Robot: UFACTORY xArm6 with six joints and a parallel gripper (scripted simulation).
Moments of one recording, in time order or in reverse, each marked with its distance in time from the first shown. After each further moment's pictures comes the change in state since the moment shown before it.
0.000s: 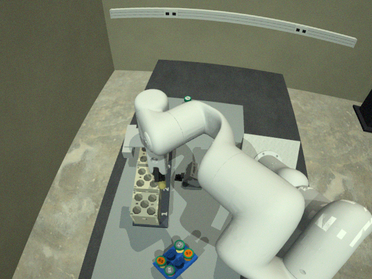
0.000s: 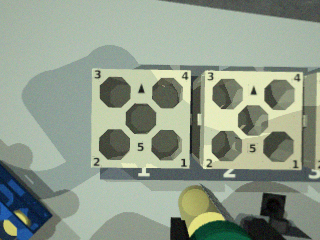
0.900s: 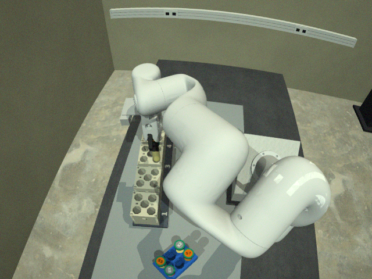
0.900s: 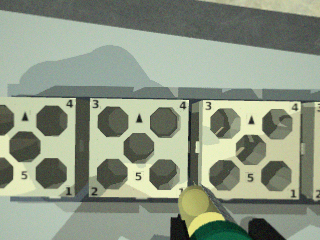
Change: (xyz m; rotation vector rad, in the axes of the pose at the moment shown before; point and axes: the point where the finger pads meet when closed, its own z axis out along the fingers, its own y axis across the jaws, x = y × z) arm 0.029 0.112 0.000 0.000 0.000 -0.001
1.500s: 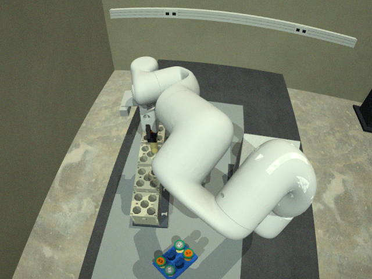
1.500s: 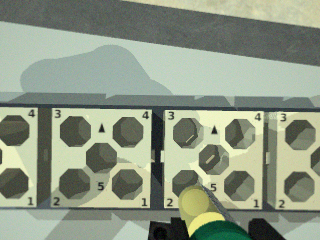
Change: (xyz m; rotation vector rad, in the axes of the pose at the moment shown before) arm 0.010 0.037 0.000 0.002 -0.001 -0.001
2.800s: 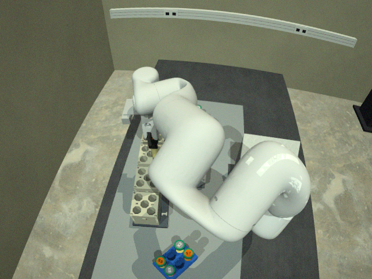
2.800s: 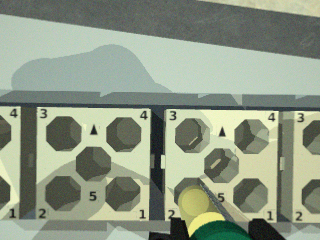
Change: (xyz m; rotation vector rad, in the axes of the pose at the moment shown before) arm 0.000 0.000 0.035 0.000 0.000 0.000
